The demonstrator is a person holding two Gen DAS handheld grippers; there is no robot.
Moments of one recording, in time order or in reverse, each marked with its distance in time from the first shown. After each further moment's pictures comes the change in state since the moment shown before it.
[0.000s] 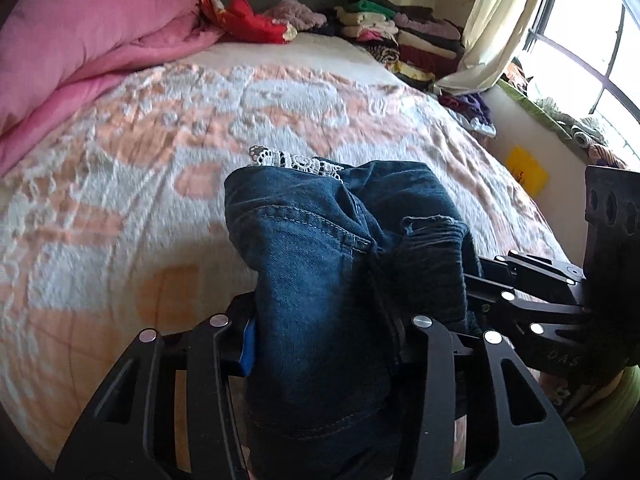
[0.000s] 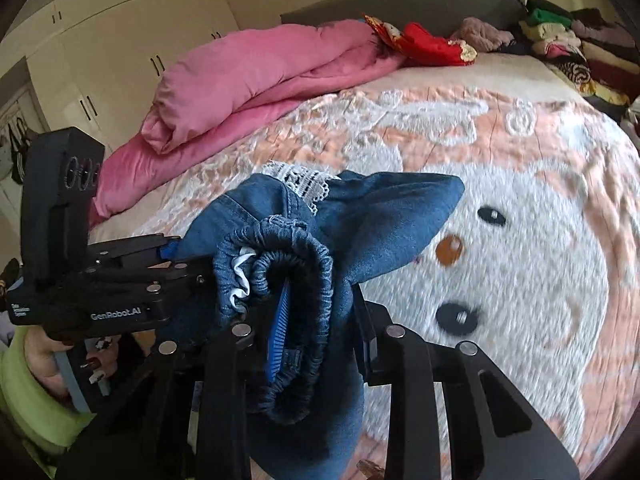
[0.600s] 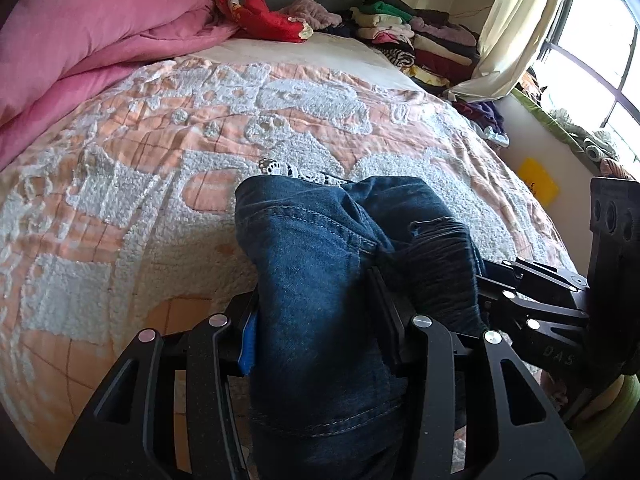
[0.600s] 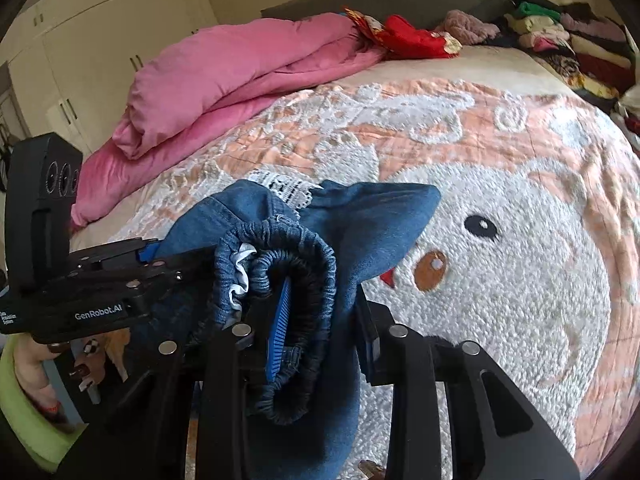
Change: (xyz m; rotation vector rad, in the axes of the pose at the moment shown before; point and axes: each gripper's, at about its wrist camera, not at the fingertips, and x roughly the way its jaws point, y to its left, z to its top) left arm 0.024 0.020 0.011 -0.042 0.011 0.020; right arm 0.027 -0.024 0.010 0.040 0.026 -0.057
